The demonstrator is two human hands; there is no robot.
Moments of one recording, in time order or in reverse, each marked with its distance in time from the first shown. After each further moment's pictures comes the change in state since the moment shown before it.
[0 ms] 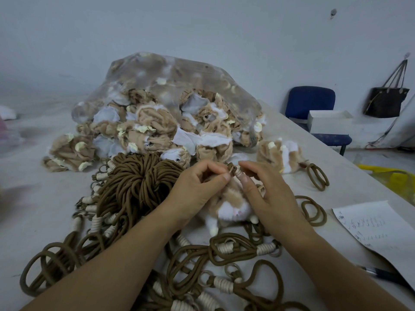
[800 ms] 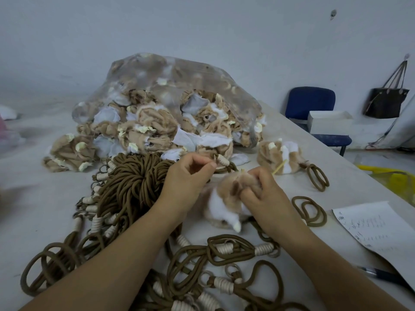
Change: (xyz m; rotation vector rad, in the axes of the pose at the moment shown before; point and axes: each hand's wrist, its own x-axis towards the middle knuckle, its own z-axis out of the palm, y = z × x) left_hand 0.011 -0.004 -0.008 0.069 0.248 0.014; right_hand -0.001 -0.005 0.004 0.198 -0.117 0.271
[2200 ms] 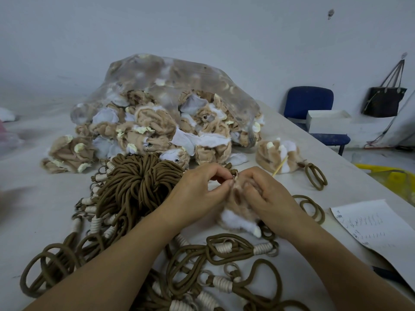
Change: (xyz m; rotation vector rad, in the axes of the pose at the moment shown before) left_hand -0.014 0.014 0.005 0.533 -0.301 0.349; right_hand 0.003 -0.007 -0.016 -0.075 -0.111 -0.243
